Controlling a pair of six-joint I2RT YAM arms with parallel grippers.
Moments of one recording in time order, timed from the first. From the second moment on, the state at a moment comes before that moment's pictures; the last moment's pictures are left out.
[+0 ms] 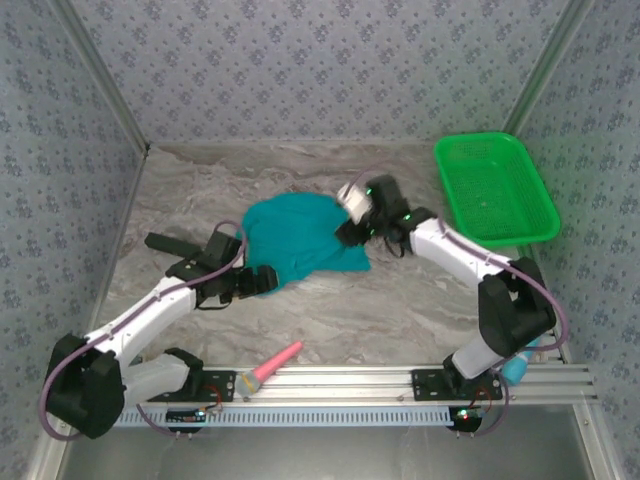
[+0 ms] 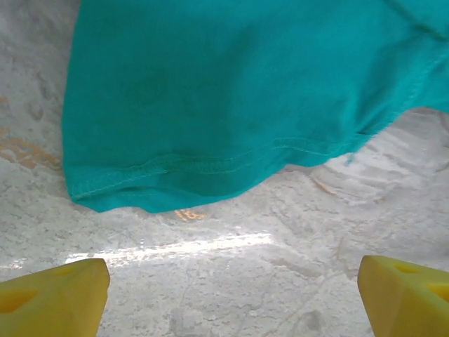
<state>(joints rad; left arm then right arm) -0.47 1.14 0.63 -0.59 0.20 -0.67 0.61 1.56 1.03 -0.31 -0.29 -0.36</state>
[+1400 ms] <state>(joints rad) -0.36 1.19 0.59 -0.37 0.23 -0.98 0.90 1.75 0.94 0.30 -0.24 -0.28</state>
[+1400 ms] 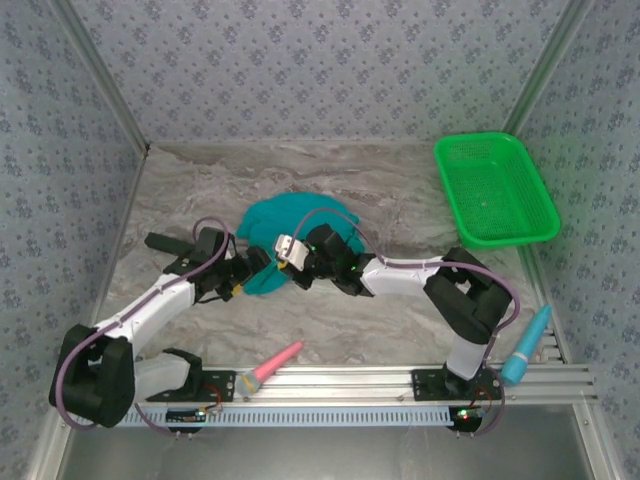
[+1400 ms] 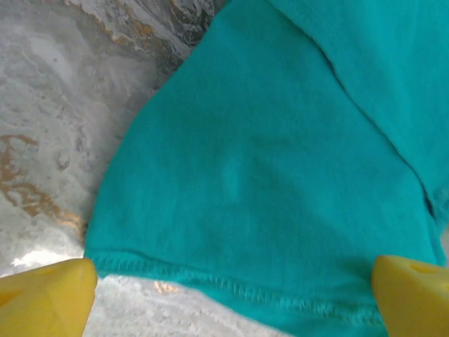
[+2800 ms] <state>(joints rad) -0.41 1.19 1.27 -0.95 0.16 -0.58 0.65 1.45 0.80 -0.08 -0.23 -0.45</state>
